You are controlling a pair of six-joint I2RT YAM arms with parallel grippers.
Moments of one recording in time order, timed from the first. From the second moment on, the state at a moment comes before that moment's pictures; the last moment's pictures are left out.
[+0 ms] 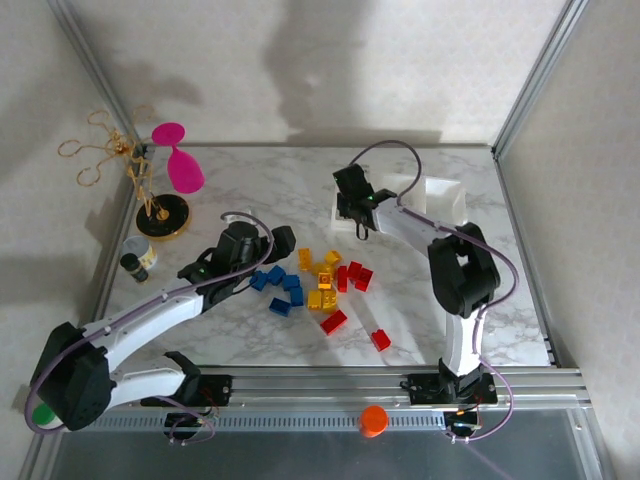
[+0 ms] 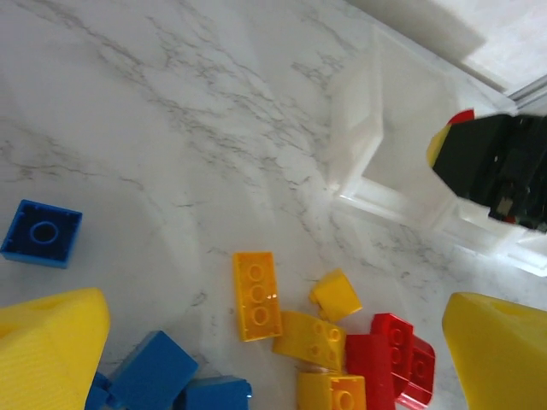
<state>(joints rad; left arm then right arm) -0.59 1.18 0.72 -0.10 -0.20 -0.76 0.59 1.97 1.48 -0.39 0.37 0.39</state>
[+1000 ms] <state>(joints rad) -0.62 1.02 0.65 -0.11 -0.14 -0.77 0.66 1.61 1.20 -0.41 0.36 0.40</state>
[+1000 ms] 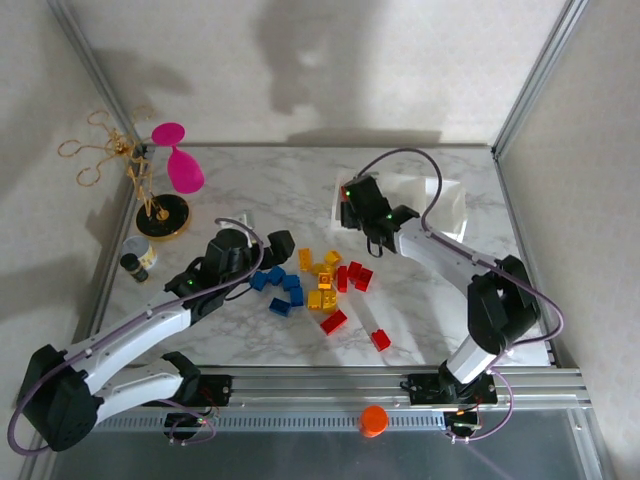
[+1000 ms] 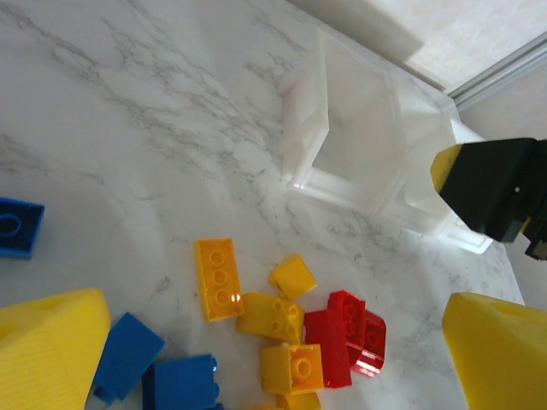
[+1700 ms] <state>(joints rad) -0.73 0.82 0.49 -0.17 -0.13 -0.91 0.88 1.48 0.84 -0.39 0.25 0.66</state>
